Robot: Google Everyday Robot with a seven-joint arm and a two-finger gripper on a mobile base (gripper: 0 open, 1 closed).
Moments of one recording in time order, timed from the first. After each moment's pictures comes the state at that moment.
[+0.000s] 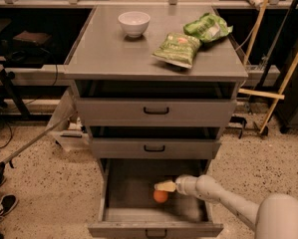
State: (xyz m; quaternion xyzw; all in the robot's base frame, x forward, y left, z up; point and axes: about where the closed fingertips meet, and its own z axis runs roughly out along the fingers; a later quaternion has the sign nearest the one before) arm 0.652 -0.121 0.215 -0.17 0.89 0.25 0.33
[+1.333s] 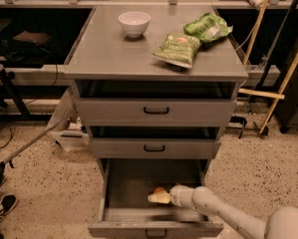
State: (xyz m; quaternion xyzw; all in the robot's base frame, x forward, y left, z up) arm 0.606 -0.086 0.203 -0.18 0.88 0.29 0.34
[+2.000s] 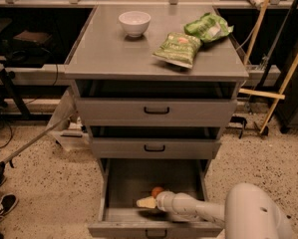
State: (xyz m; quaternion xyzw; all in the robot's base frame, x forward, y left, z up) arm 0.608 -0.037 0.133 -0.17 0.90 0.24 0.32
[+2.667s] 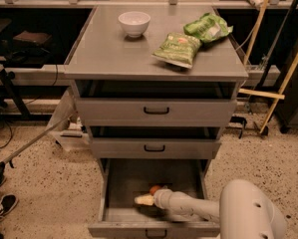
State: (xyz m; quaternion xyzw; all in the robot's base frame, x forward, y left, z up) arm 0.625 -0.024 0.135 -0.17 0.90 0.22 0.34
